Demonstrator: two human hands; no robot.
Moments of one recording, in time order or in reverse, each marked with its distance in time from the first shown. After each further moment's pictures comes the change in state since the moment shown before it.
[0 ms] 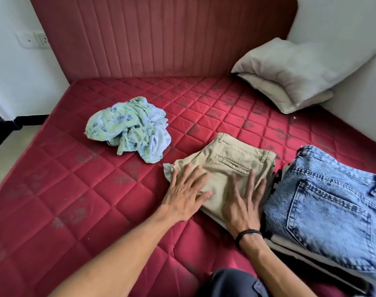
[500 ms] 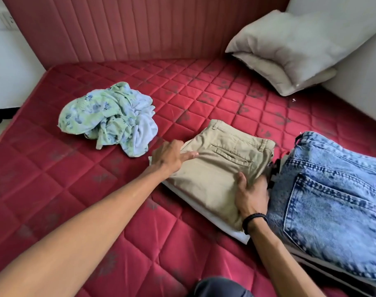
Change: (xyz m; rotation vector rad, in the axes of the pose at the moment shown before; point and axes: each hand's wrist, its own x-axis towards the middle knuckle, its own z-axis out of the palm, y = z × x) left_hand 0.097 -0.032 -0.023 -0.336 -0.104 -0.428; right_hand 0.030 0.028 -0.009 0.678 0.027 0.746
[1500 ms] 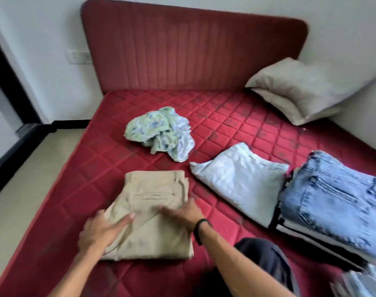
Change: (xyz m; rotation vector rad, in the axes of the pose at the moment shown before) left_hand -0.292 -0.197 -0.107 -0.034 0.053 -0.764; right_hand -0.208 -0.075 0.088 -0.156 -0.805 0.112
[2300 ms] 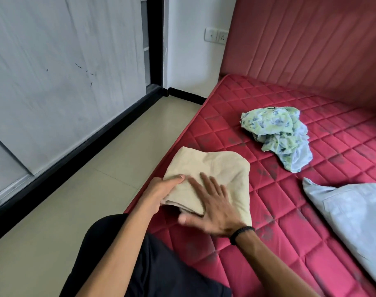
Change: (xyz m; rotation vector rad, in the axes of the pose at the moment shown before) left_hand -0.010 -0.120 -0.100 -1.078 -0.109 -0.384; right_hand -0.063 -0.063 0.180 -0.923 -0.371 -0.971
